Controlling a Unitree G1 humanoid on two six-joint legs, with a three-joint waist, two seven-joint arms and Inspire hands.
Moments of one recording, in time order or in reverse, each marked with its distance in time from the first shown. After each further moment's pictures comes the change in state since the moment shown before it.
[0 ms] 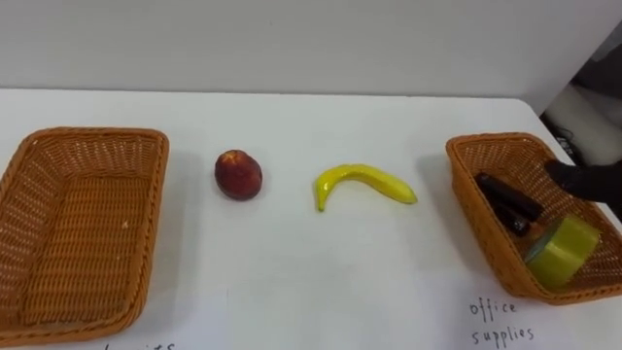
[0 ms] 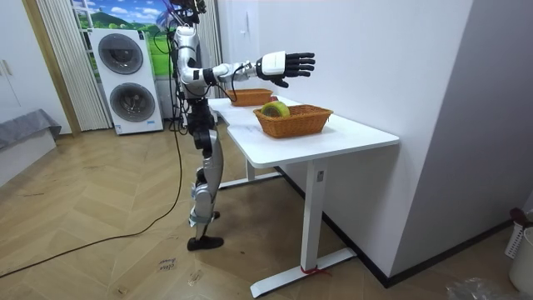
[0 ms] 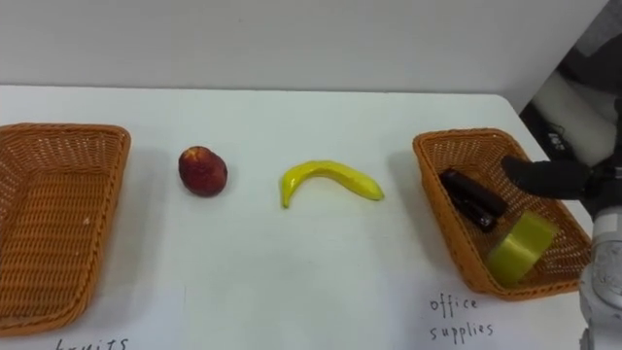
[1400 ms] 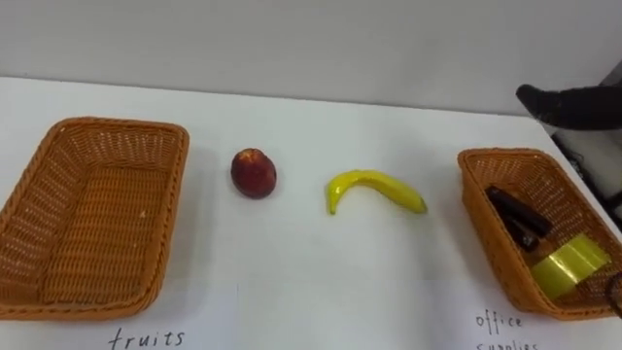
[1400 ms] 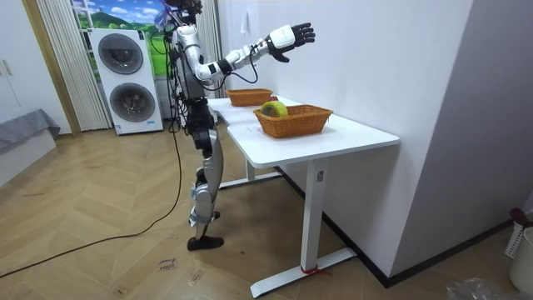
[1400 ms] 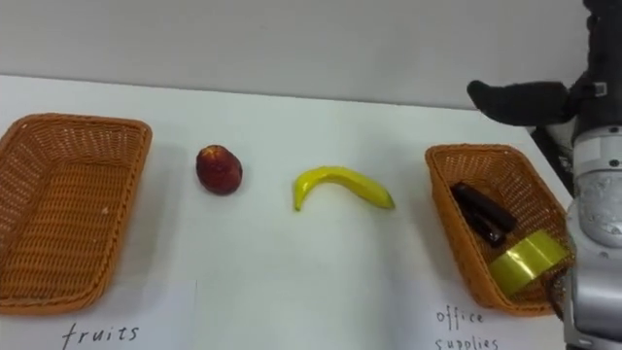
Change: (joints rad) left arm 0.002 0.001 -0.003 -0.011 0.001 -0.014 -0.031; right arm -0.216 -0.003 0.089 -0.118 -0.052 -0.002 0.138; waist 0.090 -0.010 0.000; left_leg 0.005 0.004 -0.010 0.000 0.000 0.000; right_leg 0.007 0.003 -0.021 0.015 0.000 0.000
